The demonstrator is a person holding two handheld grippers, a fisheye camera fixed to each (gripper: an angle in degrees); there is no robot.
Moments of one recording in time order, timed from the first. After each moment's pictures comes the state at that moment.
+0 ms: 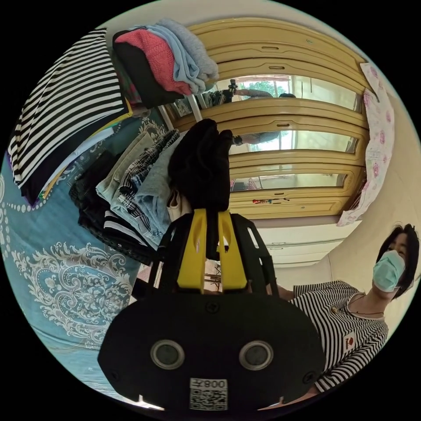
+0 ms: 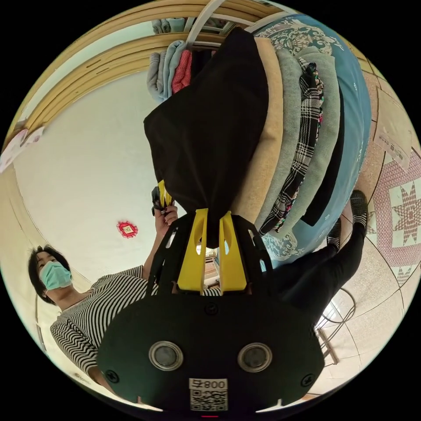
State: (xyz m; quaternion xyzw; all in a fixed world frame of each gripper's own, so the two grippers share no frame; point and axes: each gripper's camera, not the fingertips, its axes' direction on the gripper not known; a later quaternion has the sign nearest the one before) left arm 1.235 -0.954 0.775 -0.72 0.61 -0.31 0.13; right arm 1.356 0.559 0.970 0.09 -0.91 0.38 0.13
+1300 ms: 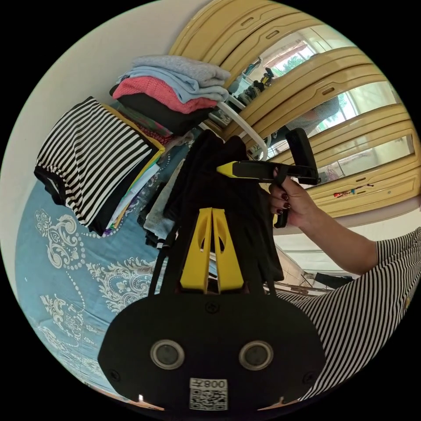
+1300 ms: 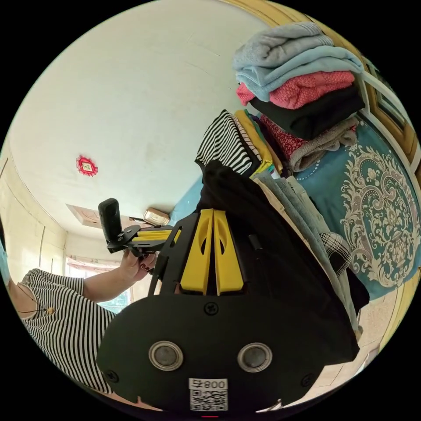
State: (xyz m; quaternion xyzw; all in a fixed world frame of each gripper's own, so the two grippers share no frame) left arm 1.391 -1.082 0.747 -0.74 0.57 -0.05 0.35; right arm 1.567 0.308 0.819 0.24 -0.86 0.20 0.40
